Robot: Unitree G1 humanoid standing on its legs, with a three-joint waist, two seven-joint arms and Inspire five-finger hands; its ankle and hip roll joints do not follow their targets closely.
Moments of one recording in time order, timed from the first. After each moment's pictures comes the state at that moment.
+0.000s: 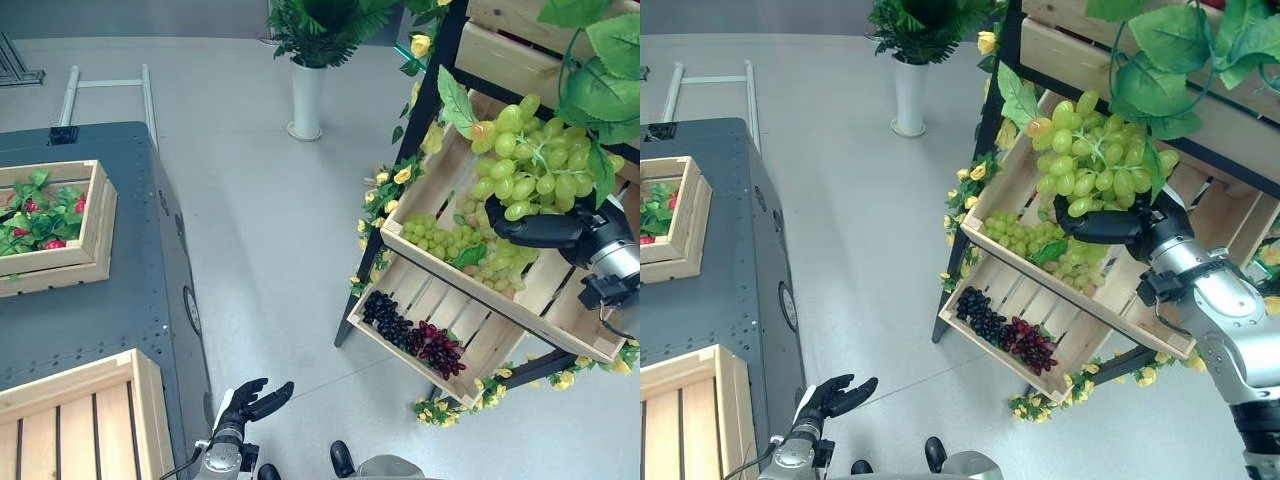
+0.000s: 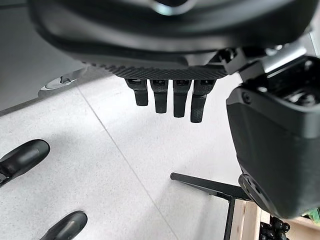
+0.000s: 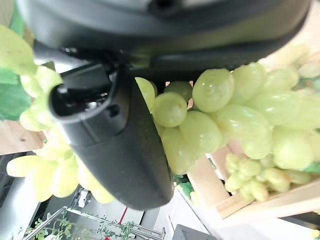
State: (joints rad) left arm -0.07 0.28 -0.29 1.20 -0.15 -0.35 0.19; right arm -0.13 -1.02 -0.11 -0.11 0.79 0.12 0.15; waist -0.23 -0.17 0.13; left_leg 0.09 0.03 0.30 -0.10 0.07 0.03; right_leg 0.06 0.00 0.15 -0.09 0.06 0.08
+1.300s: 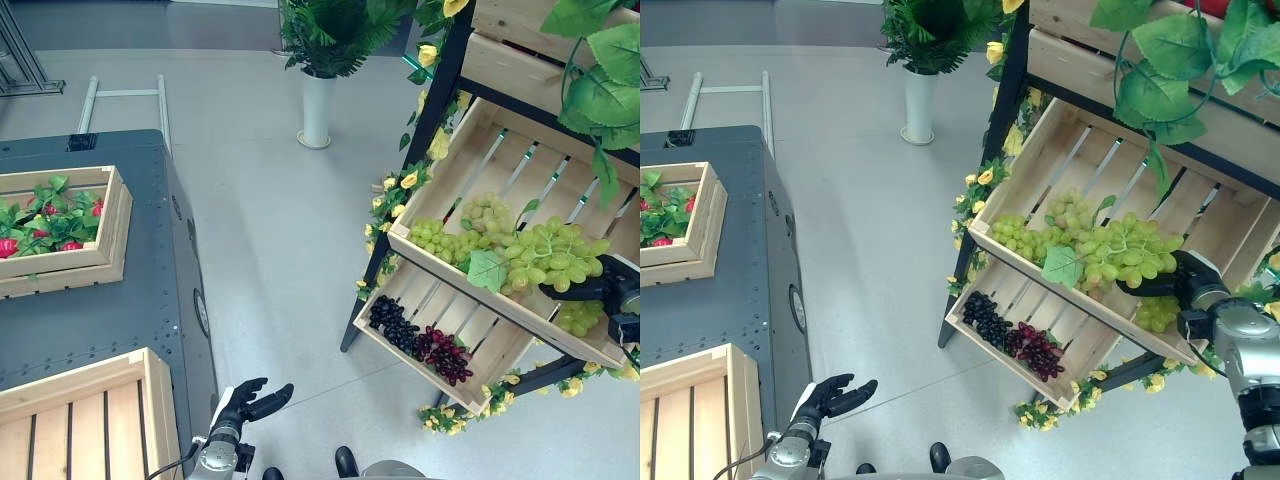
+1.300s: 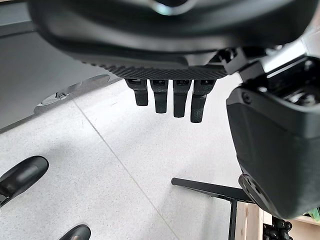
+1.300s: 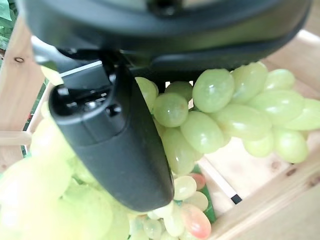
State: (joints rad) left arm -0.07 0.30 -0.30 1.20 -0.11 -0.35 0.18; right arm -0.23 -1.02 0.01 0.54 0.55 0.18 0.24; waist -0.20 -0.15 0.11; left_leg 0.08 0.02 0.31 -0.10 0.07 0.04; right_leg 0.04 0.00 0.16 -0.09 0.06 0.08
